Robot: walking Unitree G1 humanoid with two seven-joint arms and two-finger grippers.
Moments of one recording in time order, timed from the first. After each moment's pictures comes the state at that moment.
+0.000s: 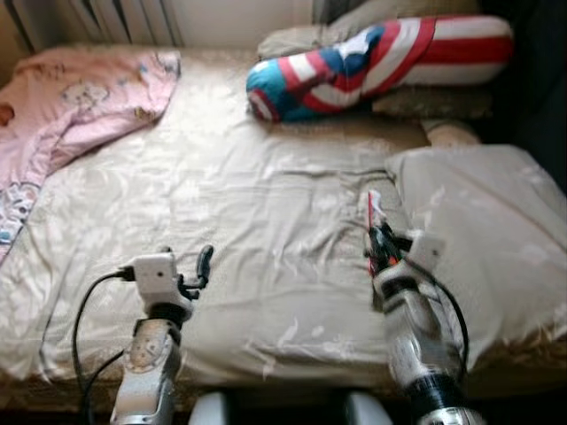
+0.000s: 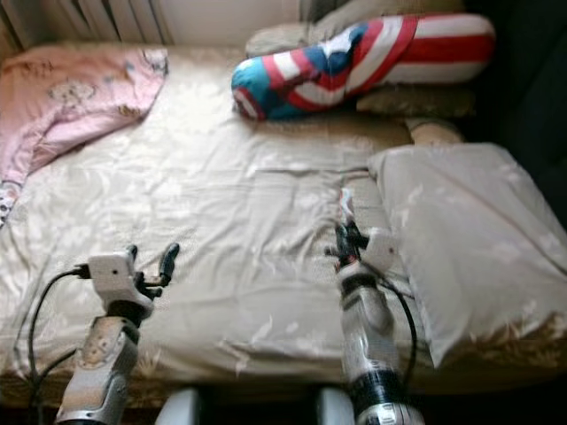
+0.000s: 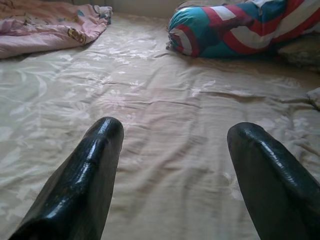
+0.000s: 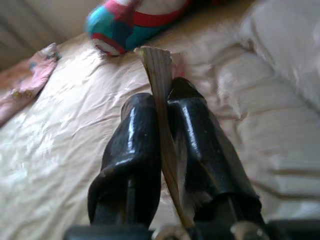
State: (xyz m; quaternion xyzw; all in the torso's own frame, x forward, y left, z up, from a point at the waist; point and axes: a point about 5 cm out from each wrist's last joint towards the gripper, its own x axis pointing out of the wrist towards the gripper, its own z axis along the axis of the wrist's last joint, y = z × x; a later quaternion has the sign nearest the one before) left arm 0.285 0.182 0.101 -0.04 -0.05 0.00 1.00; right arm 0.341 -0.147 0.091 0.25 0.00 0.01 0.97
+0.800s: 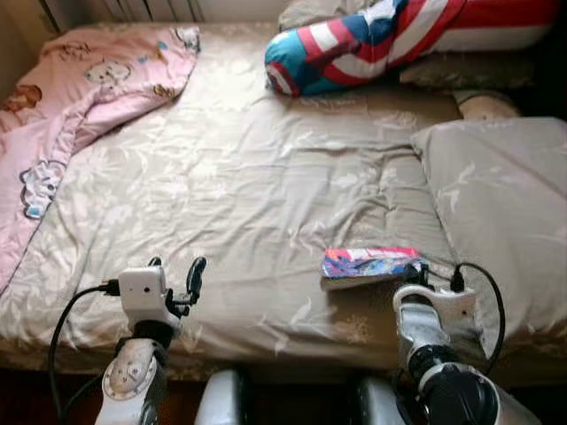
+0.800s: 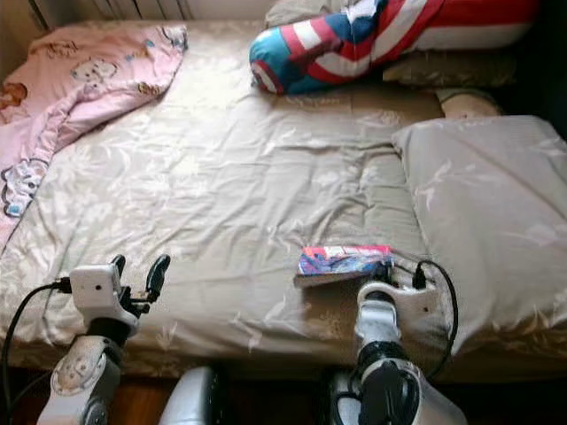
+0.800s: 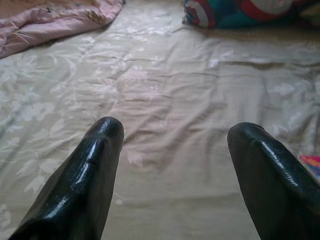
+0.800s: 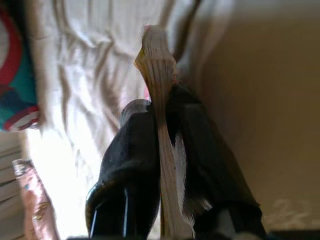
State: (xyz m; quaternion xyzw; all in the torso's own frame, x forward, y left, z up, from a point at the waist) left arm 0.248 0.195 0.111 -0.01 -0.04 0.00 1.00; right arm 0.331 -0.185 0.035 0.63 0.05 -0.23 0.74
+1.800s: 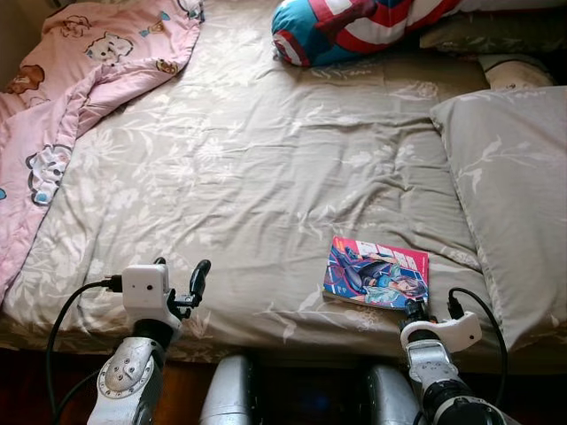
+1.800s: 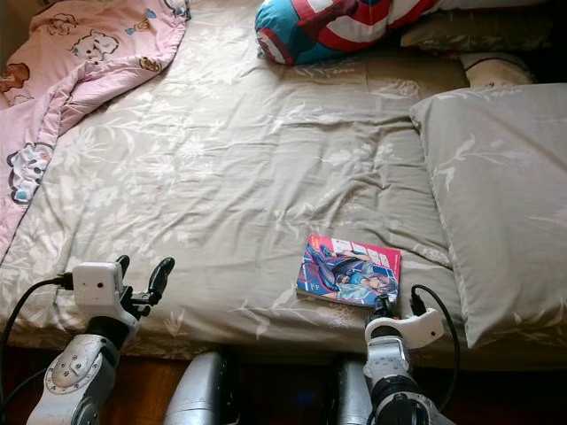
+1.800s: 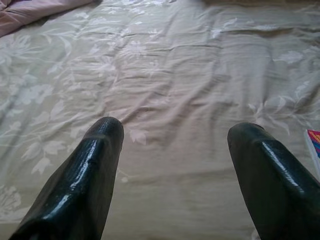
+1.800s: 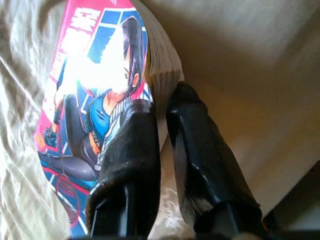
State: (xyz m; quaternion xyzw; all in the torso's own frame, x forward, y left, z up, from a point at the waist) left arm 0.250 0.190 0.120 0.00 -0.02 -0.02 1.00; right arm 0.294 -0.194 -0.005 0.53 0.15 -0.21 0.81
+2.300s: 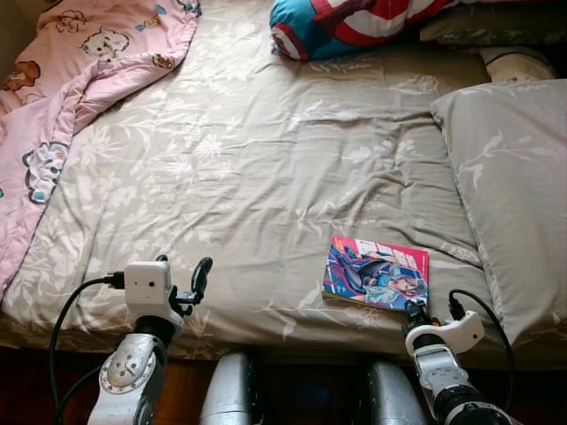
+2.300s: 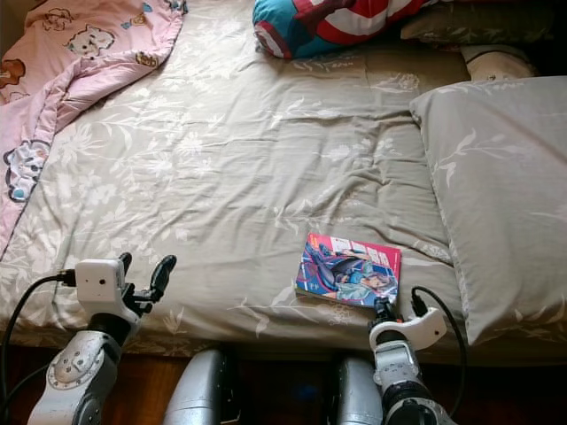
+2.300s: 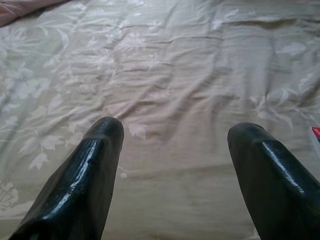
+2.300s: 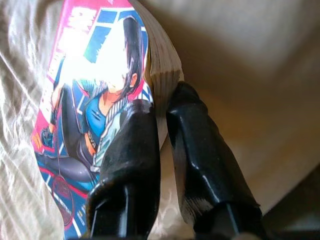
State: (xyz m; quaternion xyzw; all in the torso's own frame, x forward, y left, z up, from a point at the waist) left arm 0.254 0.190 0.118 0.00 -0.02 -0.03 1.00; right arm 0.293 -0.211 -0.002 0.52 0.14 -0.18 0.82
